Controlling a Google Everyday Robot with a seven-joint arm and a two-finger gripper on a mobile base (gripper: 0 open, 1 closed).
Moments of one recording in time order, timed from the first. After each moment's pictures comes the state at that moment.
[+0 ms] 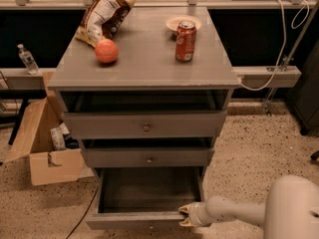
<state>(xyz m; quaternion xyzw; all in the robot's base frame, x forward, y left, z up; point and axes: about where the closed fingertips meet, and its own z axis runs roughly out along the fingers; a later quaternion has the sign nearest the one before) 0.480 -0.117 0.168 -0.72 0.64 0.11 0.25</state>
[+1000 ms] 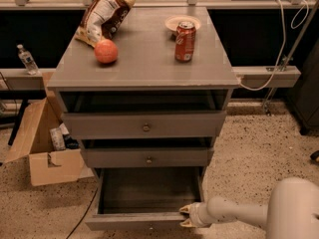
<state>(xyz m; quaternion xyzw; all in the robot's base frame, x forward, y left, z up) 0.478 -0.118 0.169 -0.72 0.64 0.11 0.26</state>
